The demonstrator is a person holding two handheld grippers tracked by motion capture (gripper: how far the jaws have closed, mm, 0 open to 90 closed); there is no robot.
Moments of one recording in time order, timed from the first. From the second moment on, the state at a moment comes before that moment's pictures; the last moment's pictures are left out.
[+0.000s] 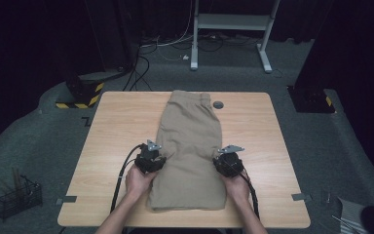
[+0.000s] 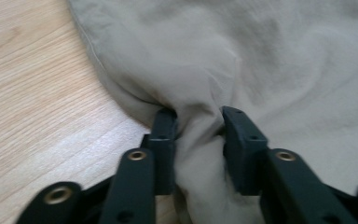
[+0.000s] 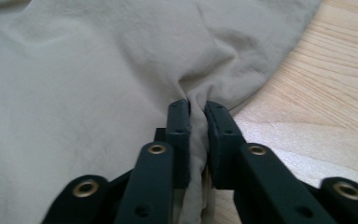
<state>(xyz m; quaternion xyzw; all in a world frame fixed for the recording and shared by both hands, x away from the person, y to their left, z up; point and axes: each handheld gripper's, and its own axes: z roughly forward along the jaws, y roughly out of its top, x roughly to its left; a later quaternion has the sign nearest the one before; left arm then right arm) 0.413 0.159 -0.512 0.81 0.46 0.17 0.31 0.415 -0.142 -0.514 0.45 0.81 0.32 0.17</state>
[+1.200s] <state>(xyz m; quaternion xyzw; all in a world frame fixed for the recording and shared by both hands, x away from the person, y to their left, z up) 0.399 0.186 -0.478 0.78 0.43 0.13 0.42 0.405 -0.153 -0.471 0.40 0.82 0.38 0.19</state>
